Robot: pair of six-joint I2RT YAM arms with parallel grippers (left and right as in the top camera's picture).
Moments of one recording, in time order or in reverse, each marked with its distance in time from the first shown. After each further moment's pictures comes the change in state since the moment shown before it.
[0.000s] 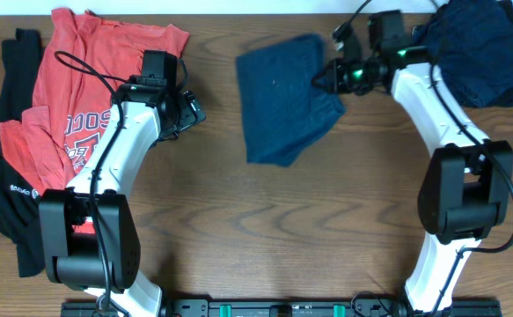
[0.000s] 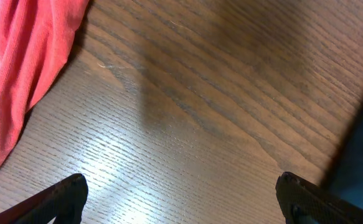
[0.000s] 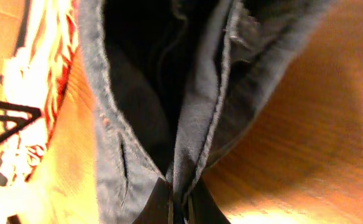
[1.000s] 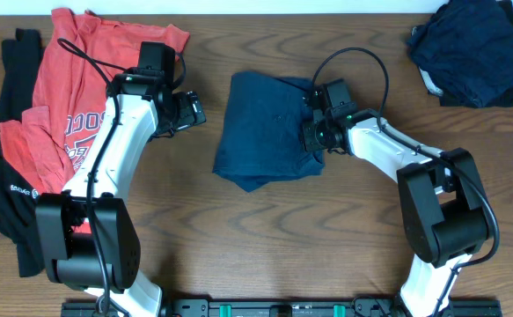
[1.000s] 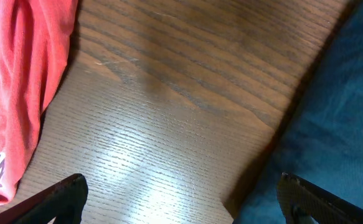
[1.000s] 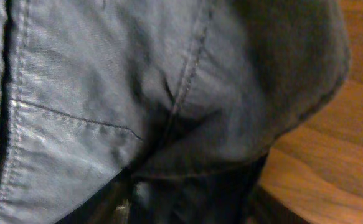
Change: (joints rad) left arm 0.000 0.000 0.090 -0.135 0.034 0.150; right arm 0.238 -0.092 -0.512 0.321 0.539 0.069
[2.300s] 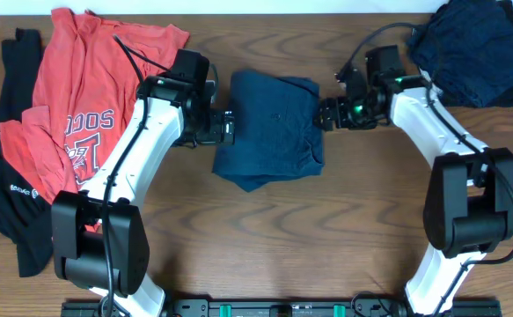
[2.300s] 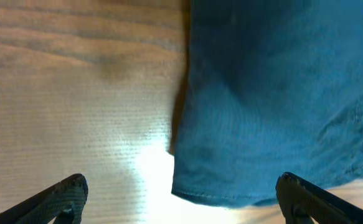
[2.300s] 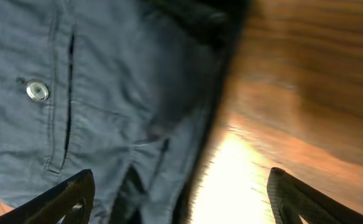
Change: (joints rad) left arm -0.136 0.000 0.000 -0.068 0.157 0.225; right arm -0.198 0.003 0.225 -0.335 -0.321 -0.127
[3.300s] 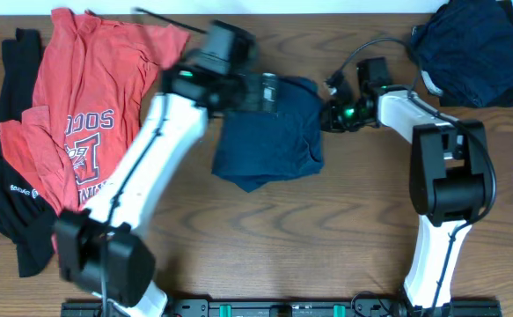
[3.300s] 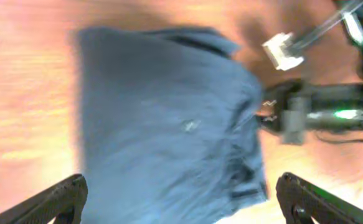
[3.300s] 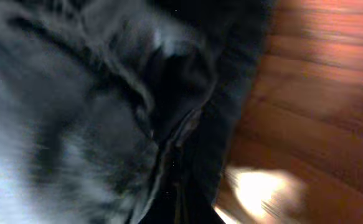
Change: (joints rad) left arm -0.117 -0.034 0.209 0.076 0.059 -0.095; right arm -0.061 0.207 0.010 0.183 -0.208 0.048
